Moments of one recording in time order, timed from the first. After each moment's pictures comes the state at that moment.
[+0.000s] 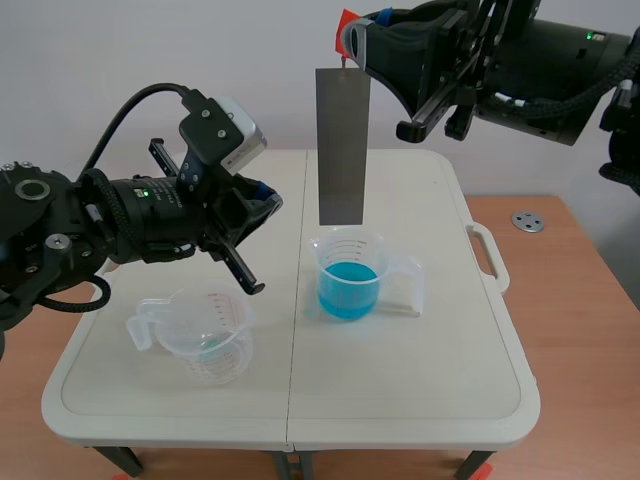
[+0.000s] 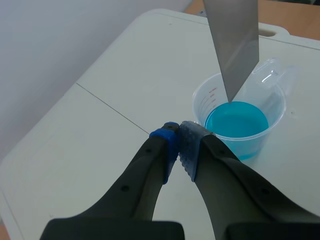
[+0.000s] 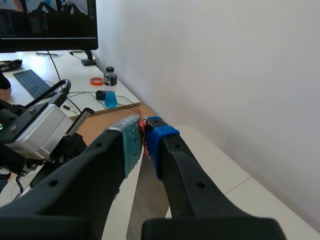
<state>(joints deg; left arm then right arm) -6.3 -20.3 20.8 87.8 2.8 -27.8 5.5 9.9 25.1 -11.4 96.7 26.4 44.2 0.0</state>
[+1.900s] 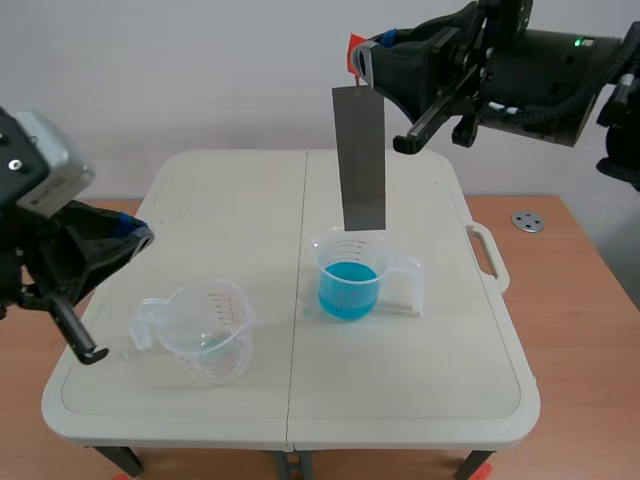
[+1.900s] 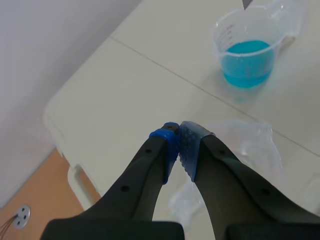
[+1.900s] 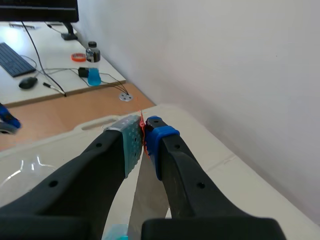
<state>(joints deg) 24.2 -38.1 0.3 111.2 -5.8 -25.5 5.4 9.9 21.9 -8.8 96.7 20.8 44.2 -5.7</state>
